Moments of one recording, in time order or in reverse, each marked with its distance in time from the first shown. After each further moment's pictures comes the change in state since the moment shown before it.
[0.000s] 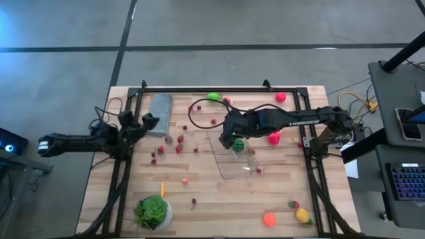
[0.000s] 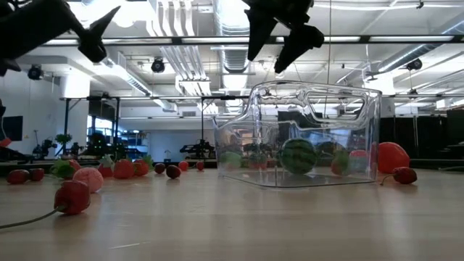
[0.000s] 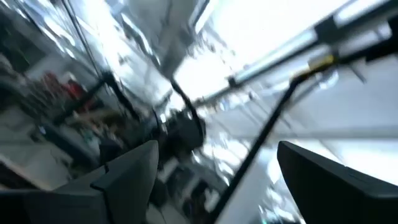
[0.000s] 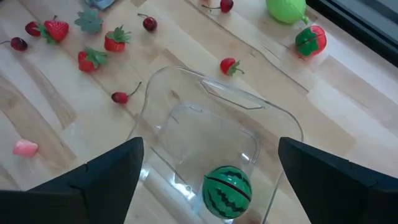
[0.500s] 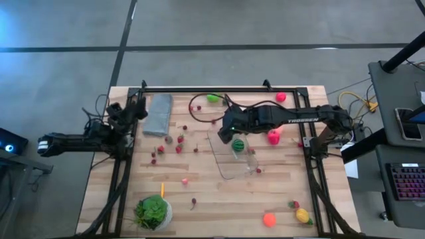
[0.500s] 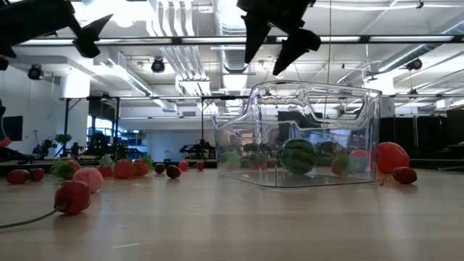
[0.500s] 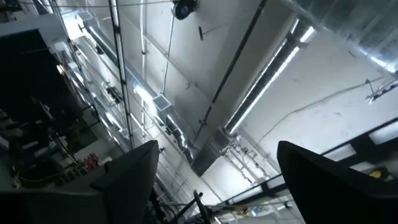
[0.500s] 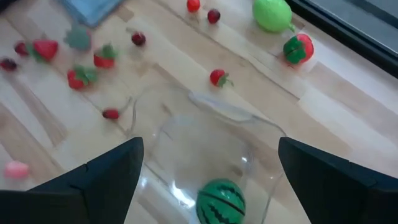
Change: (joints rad) left arm 0.000 0.022 0.042 0.161 -0.413 0.001; right arm -0.042 0.000 0.000 0.035 0.014 0.011
